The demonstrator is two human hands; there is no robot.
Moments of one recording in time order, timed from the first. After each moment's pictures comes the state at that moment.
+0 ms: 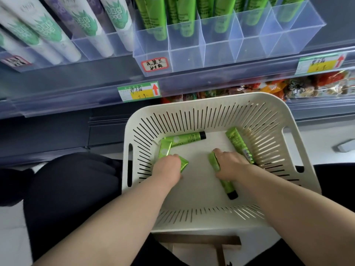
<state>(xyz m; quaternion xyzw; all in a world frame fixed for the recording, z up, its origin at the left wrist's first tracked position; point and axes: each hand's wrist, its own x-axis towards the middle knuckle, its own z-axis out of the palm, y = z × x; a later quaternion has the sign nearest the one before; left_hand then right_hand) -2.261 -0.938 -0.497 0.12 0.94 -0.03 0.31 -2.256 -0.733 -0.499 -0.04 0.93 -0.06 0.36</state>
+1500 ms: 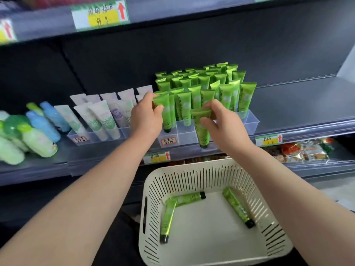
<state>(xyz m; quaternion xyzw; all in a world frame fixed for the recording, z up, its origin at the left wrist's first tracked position) -2.359 -0.938 -0.198 0.02 0.91 0.34 -0.23 -2.300 -0.752 -0.214 -0.09 0.89 -0.38 -0.23</state>
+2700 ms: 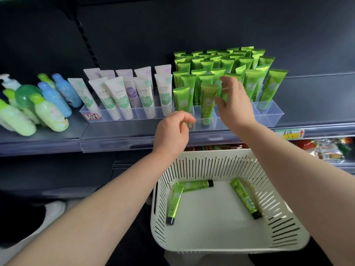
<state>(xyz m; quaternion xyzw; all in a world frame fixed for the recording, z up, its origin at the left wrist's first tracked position) -2.322 -0.951 -0.269 0.14 0.87 0.43 -0.20 -2.365 -0.771 -0.242 -0.05 0.90 -0.33 -0.28</state>
